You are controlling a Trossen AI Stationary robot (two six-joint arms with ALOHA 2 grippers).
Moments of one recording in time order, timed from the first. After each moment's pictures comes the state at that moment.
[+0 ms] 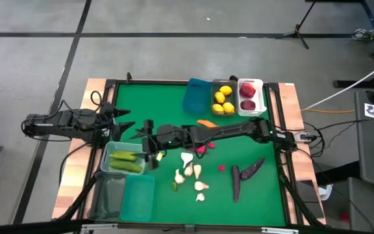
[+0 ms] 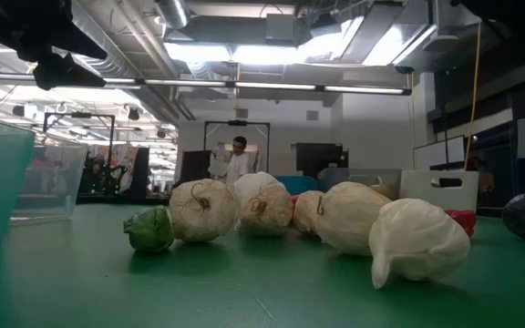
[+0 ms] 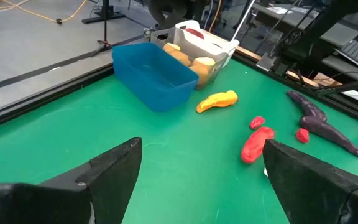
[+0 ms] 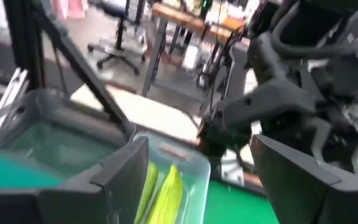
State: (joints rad) left arm -0.06 0.22 0.48 -0.64 -0.47 -0.46; right arm 0.14 2.30 2.18 -0.09 0.04 -0.30
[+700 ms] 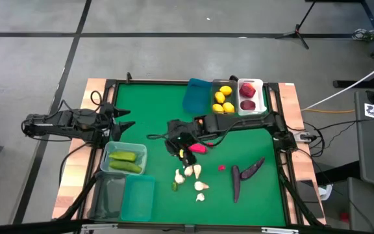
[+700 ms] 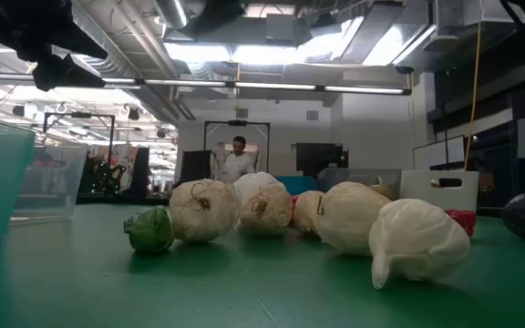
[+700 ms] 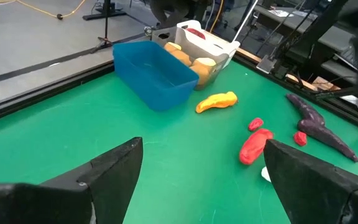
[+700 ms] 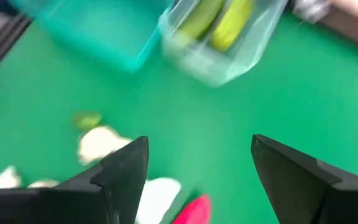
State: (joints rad) left arm -0.06 0.22 0.48 -0.64 -0.47 -0.50; right arm 0.13 2.11 2.18 -0.98 -0.06 -0.34
